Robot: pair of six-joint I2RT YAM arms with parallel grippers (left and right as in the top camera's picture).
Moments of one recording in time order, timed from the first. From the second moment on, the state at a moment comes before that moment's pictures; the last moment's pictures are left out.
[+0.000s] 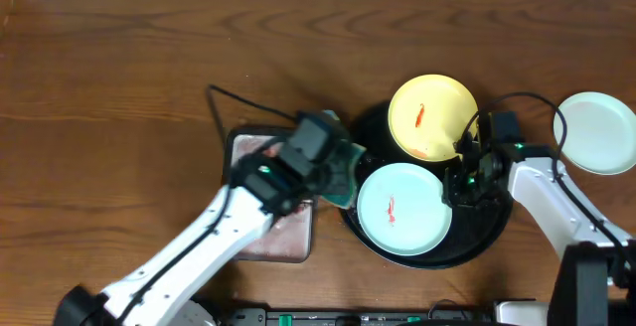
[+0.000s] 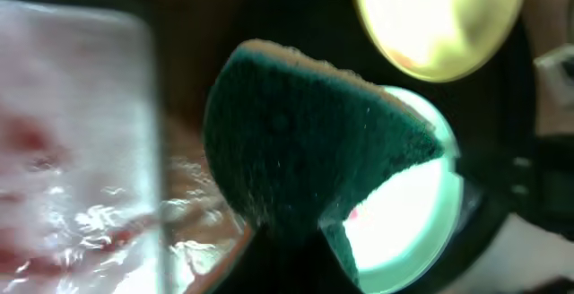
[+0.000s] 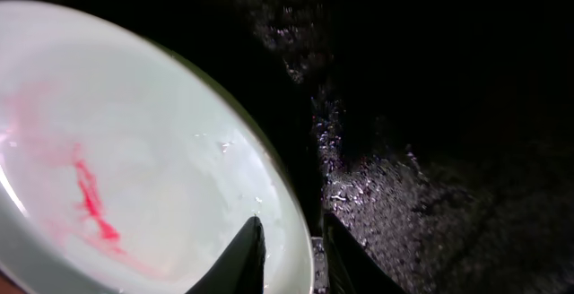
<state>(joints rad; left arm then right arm) -0.70 1.37 1.03 -0.67 0.09 -0.71 0.06 1.53 0.81 -0.81 -0.24 0.15</state>
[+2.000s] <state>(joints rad) -0.96 1.92 1.15 -0.29 0.18 -0.94 0.08 1.57 0.74 -0.67 -0.28 0.18</state>
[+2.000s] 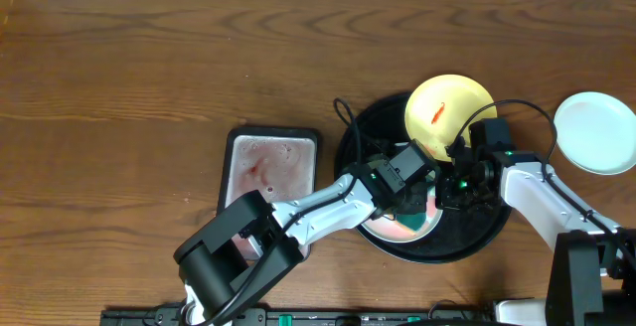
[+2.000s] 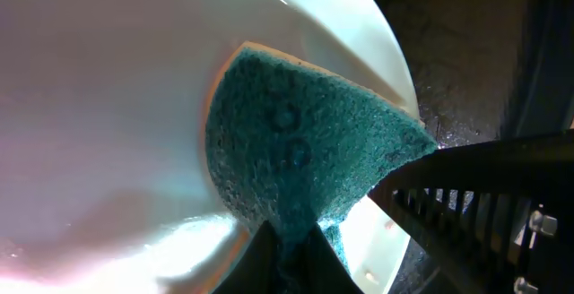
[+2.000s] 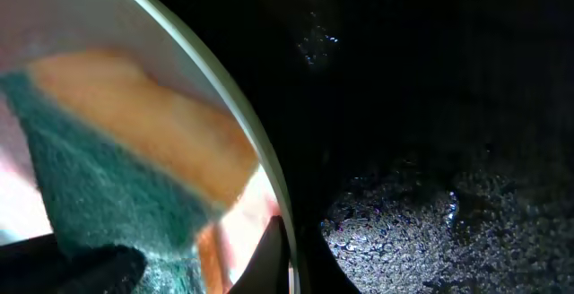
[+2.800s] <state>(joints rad) -0.89 1.90 1.17 -0.44 -0.12 -0.73 0.08 1.57 0.74 -0.68 -0.30 0.19</state>
